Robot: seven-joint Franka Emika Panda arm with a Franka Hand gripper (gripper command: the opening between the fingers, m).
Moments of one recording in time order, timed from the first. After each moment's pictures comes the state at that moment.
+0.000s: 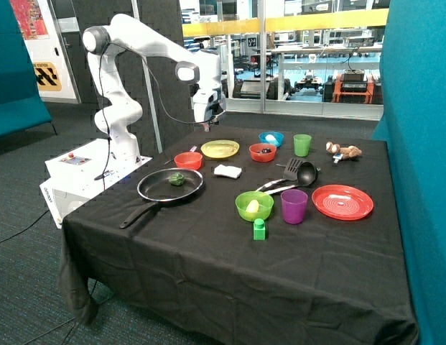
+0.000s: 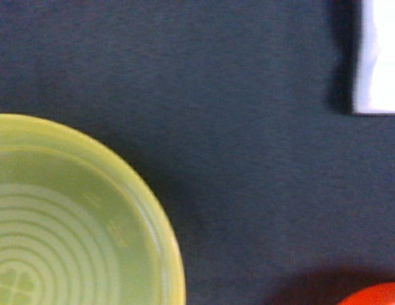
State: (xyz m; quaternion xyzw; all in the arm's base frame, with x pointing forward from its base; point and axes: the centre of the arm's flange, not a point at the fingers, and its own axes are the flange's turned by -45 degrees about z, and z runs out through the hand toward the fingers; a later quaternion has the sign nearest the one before) arm 0.488 0.021 0.432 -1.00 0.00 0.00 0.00
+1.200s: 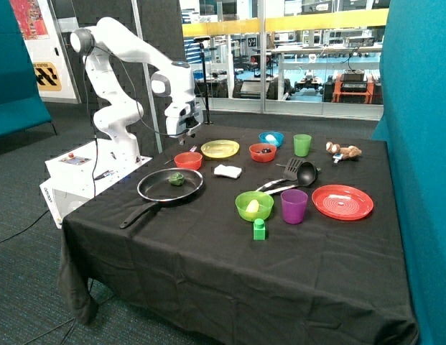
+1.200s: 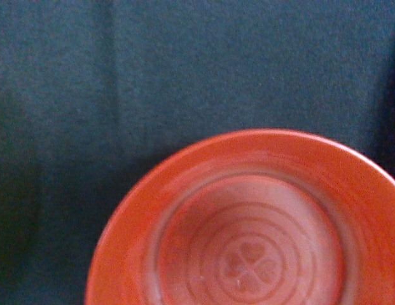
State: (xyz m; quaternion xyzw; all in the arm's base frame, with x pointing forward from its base) arm 0.417 -0.059 0.394 -1.00 0.01 0.00 0.00
